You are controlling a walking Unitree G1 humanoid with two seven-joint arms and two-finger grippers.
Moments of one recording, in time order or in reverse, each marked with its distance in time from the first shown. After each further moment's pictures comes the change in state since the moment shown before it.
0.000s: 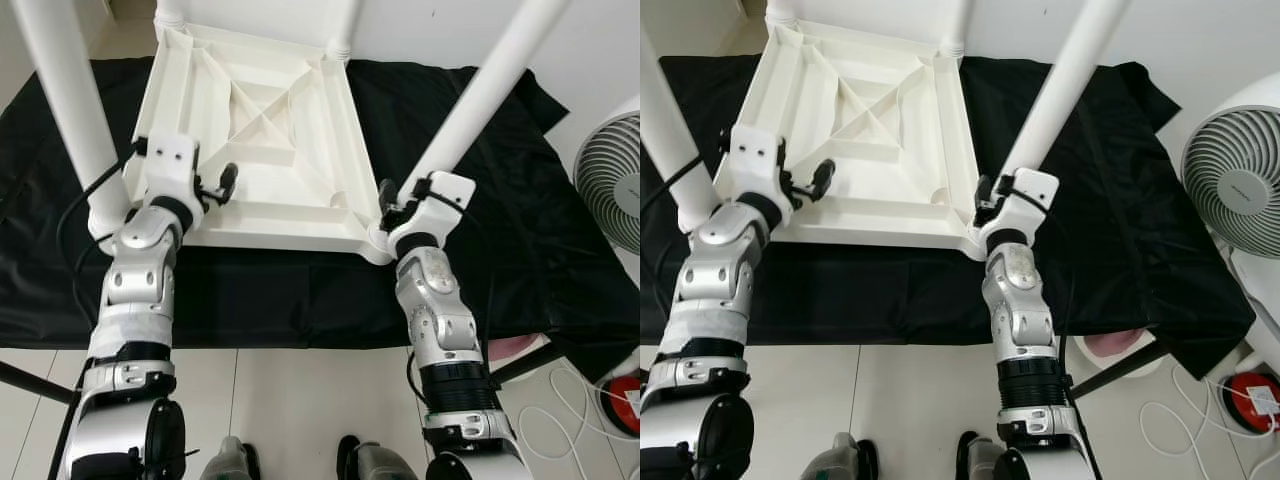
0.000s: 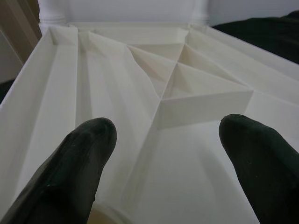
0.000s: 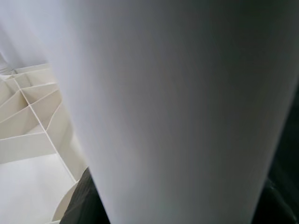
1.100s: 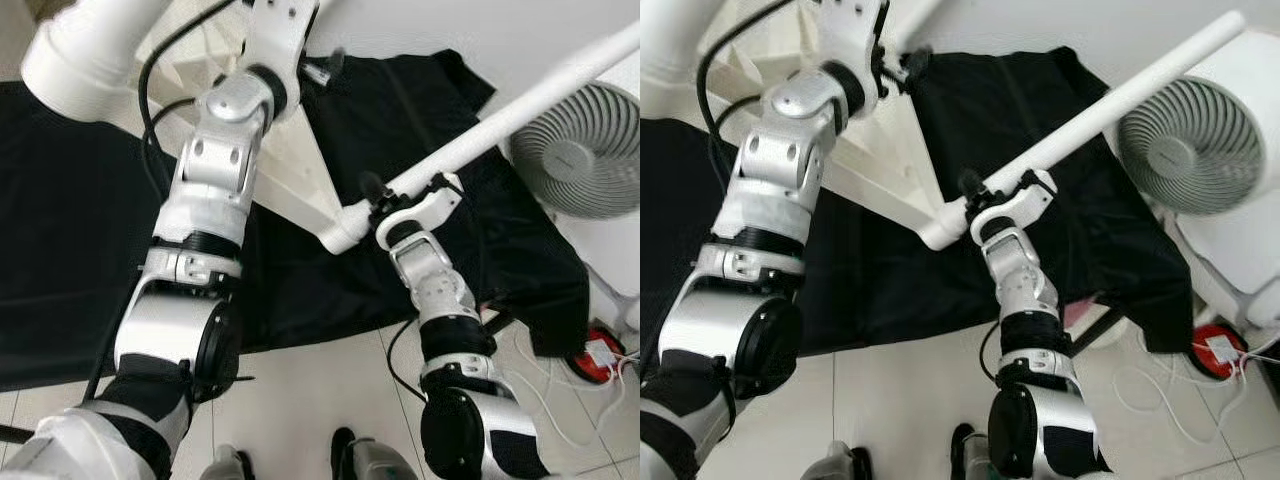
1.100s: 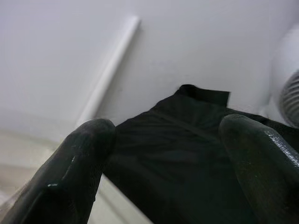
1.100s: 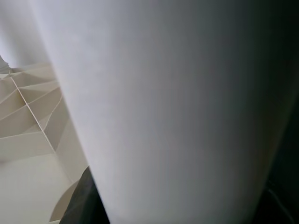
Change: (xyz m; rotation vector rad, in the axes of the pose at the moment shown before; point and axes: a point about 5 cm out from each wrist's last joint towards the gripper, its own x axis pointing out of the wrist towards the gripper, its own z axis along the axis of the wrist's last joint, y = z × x) left arm 0.052 -0.078 0.142 0.040 -0.219 -0.237; right arm 0.035 0.023 -0.037 0.629 0.311 0.244
